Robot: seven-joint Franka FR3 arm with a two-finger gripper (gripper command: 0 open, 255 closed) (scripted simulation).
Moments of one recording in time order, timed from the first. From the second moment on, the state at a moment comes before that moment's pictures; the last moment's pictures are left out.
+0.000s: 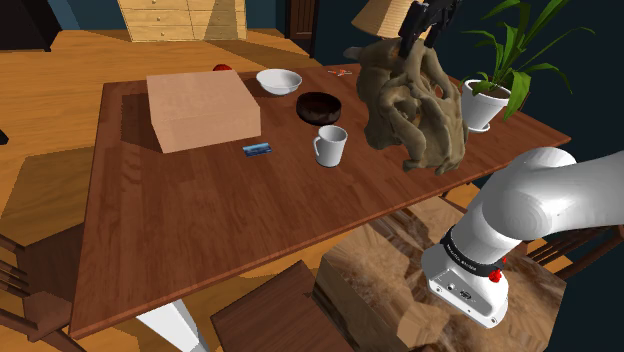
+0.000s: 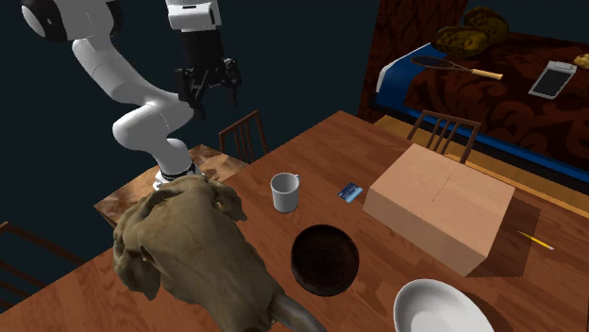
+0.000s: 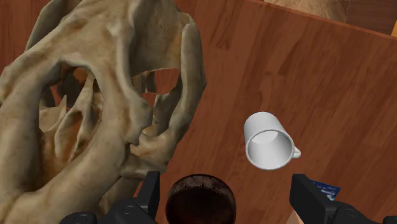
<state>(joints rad) -0.01 -0.81 0.03 -2.31 -0.11 1.66 0.04</state>
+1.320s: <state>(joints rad) 0.01 -0.36 0.00 -2.49 0.05 2.17 0.14</state>
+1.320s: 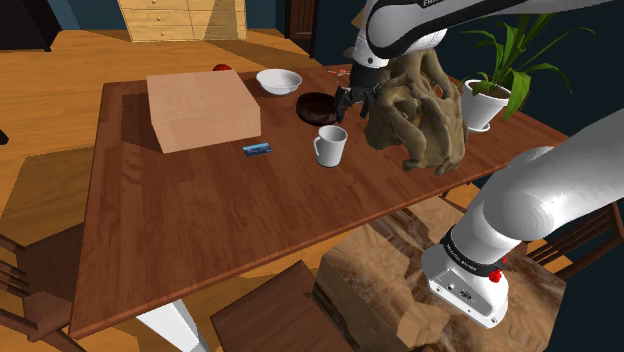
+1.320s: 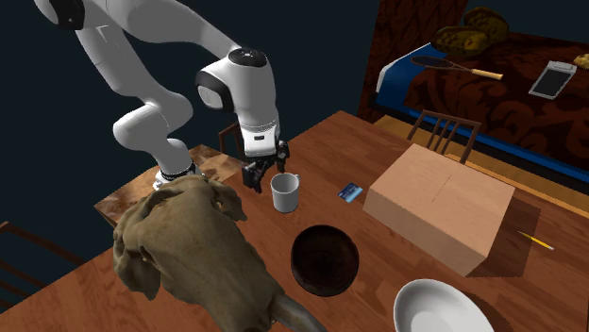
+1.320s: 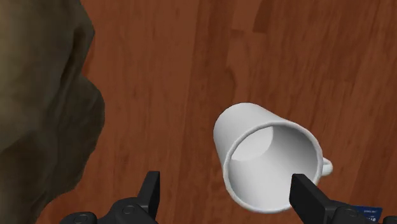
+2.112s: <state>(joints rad) 0.03 -0.21 0.00 -2.54 0.09 2.35 0.14</state>
